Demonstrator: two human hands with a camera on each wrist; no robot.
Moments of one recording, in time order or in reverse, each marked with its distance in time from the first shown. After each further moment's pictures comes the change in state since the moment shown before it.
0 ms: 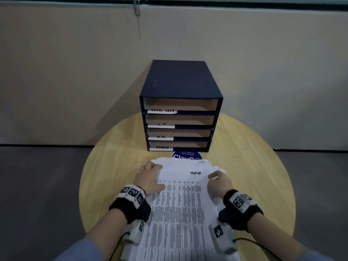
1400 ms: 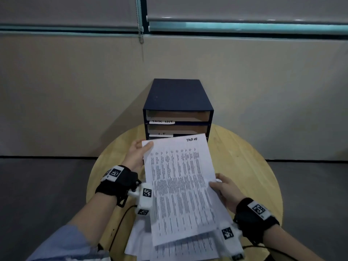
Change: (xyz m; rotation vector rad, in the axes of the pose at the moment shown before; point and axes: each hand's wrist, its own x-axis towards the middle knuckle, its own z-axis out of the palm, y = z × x) left_hand -0.041 0.026 -0.101 -1.496 0.275 -0.118; right_hand -0.091 -0.002 -0.057 0.563 -0.308 -0.126
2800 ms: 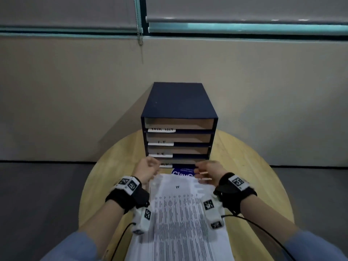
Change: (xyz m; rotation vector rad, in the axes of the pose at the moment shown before) left_hand 0.049 -0.023 0.017 0.685 -0.039 0.036; right_hand 0.110 -0.066 0.024 -0.040 0.063 0.118
